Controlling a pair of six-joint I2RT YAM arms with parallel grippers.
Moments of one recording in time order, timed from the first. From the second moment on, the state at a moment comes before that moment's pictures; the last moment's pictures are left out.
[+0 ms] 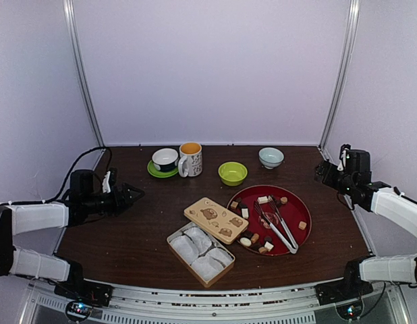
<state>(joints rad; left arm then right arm) -0.18 1.18 0.42 0.23 0.62 -0.64 0.09 1.05 0.62 -0.06 0.12 0.44</state>
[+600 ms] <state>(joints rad) -0.41 1.42 0.52 0.36 0.48 -0.89 0.09 1.05 0.60 -0.03 0.09 0.44</state>
